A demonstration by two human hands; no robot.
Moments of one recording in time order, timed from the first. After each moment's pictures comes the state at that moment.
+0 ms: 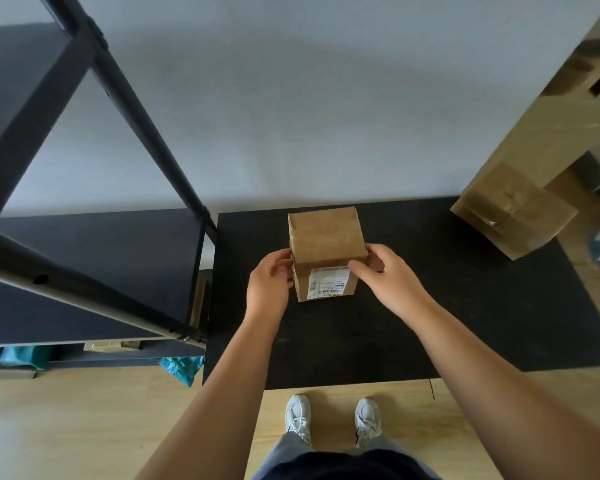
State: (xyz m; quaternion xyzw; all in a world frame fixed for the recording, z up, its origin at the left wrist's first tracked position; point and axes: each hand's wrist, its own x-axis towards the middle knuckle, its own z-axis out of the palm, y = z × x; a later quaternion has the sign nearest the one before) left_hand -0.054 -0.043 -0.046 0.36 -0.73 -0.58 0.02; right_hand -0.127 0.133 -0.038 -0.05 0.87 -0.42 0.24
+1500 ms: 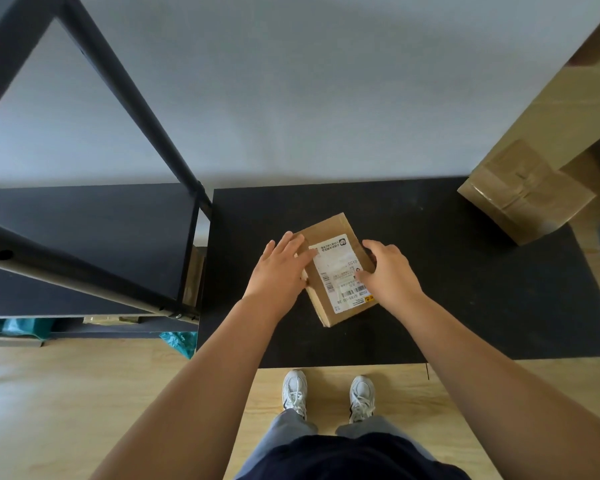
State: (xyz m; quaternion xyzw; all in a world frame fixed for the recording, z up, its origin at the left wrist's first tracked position) left_hand -0.064 -0.041 -0.083 0.03 -0.99 -0.06 -0.15; right_hand -0.132 0.141 -0.084 -0.08 0.94 -0.24 0.22
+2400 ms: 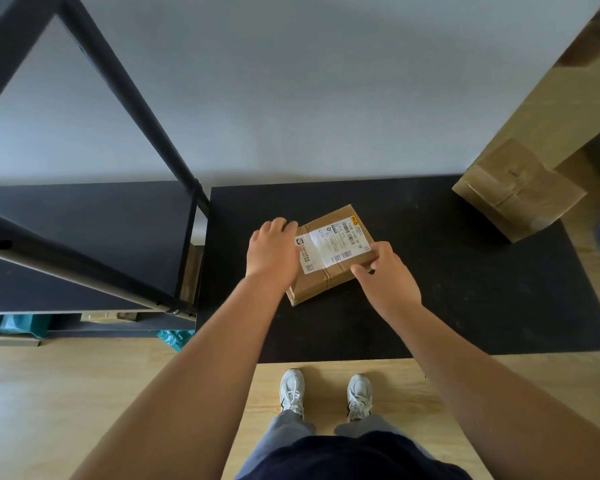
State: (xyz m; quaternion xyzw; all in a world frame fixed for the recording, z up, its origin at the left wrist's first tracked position) left_hand -0.086 -0.038 -0.070 0.16 -0.98 -0.09 -0.07; right_hand -0.113 0.145 -0.081 0.00 0.95 -0.27 0.19
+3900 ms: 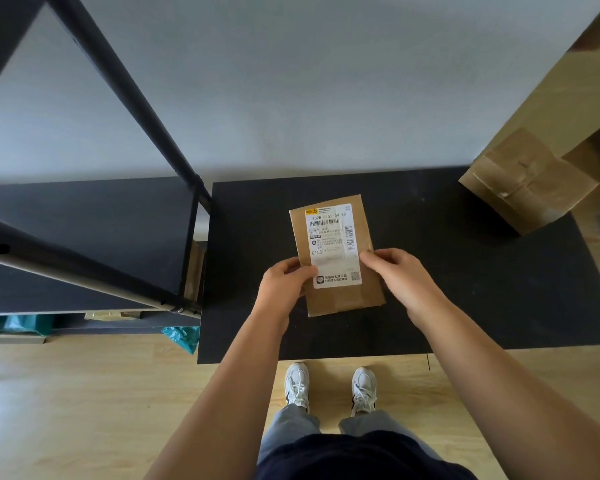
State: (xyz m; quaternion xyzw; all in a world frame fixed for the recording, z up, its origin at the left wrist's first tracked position) left_hand -0.036 -0.020 -0.075 0.41 -0.62 -0.66 -0.11; right_hand -0.111 0.152 -0.053 0.12 0.81 -0.48 0.33
